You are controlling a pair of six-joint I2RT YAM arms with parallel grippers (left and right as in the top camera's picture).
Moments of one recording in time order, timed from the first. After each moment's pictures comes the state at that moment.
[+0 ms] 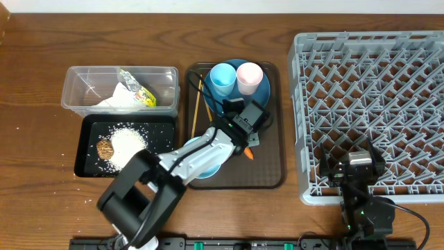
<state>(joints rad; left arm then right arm) -0.76 1.84 1.10 -0.44 -0.16 -0.91 0.05 0.01 0.01 -0.07 0.00 -0.20</state>
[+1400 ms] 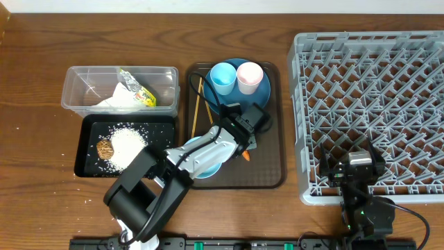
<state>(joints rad) -0.75 1.88 1.11 -0.50 -0.17 -0.94 0.05 0.01 0.01 -0.07 0.00 -0.20</state>
